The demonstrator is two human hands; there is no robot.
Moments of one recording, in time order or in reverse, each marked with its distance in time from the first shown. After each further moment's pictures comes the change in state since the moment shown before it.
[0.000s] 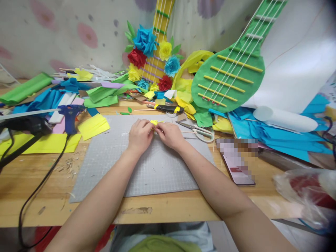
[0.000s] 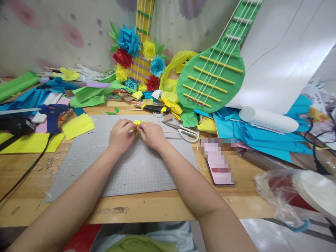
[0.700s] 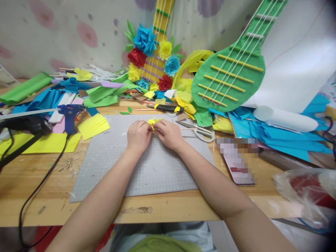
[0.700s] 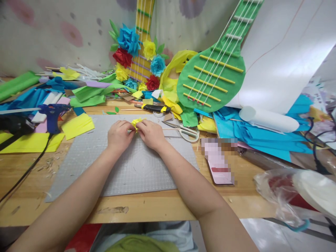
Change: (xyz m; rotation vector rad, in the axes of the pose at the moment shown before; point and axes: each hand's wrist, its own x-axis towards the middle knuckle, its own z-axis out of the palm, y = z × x) left_hand 0.001 0.000 -0.001 0.074 -0.079 -0.111; right_hand -0.001 0.001 0.003 -0.056 0.070 -0.116
